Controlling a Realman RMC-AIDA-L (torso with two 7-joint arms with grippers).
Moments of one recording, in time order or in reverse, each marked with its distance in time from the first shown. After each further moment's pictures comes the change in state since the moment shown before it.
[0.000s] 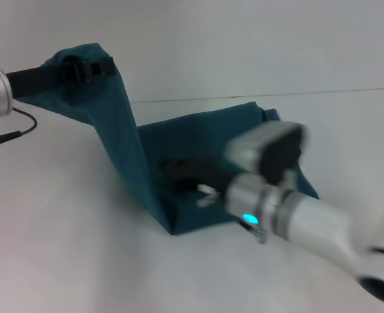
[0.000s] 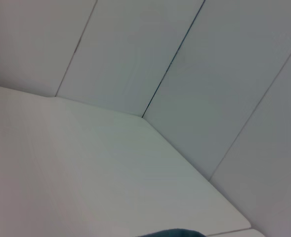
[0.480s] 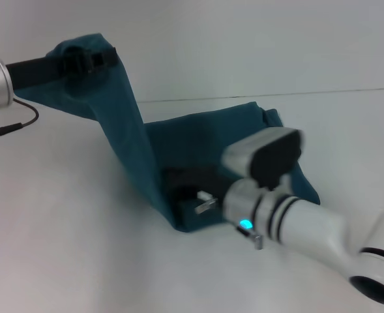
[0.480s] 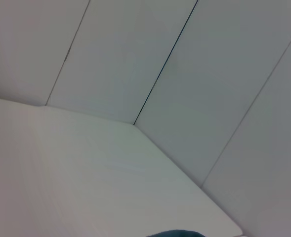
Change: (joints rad) left arm -0.008 0.001 0.002 0.019 -0.020 0.010 0.000; right arm -0.017 0.012 0.096 0.000 -0.104 0.076 -0.001
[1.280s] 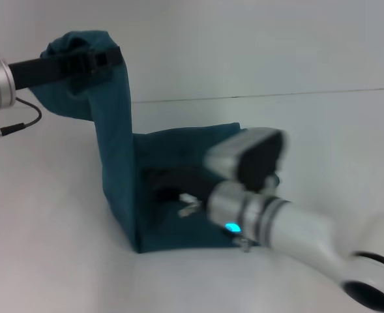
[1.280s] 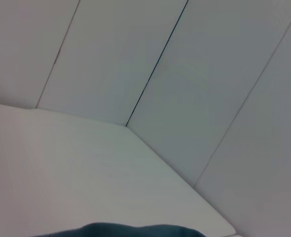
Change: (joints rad) left arm -0.005 0.003 -0.001 -0.017 -0.019 0.012 0.026; right arm -0.027 -0.014 0.144 0.099 -0.120 0.019 -0.055
